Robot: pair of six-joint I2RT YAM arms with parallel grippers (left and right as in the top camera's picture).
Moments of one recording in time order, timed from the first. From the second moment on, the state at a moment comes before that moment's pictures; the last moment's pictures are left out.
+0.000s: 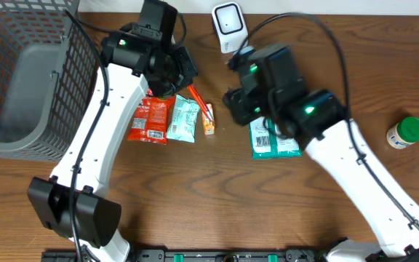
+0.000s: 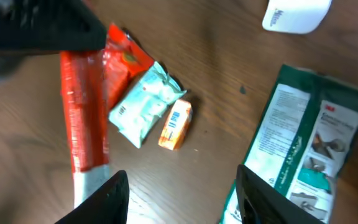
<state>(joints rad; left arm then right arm) -0.32 1.80 1.85 -1.20 0.23 -0.78 0.59 1.53 1.49 -0.82 -0.06 0.11</state>
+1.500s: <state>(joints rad) -0.33 1.80 1.85 -1.23 0.17 -0.89 0.76 1.61 1.49 -0.78 0.03 0.08</state>
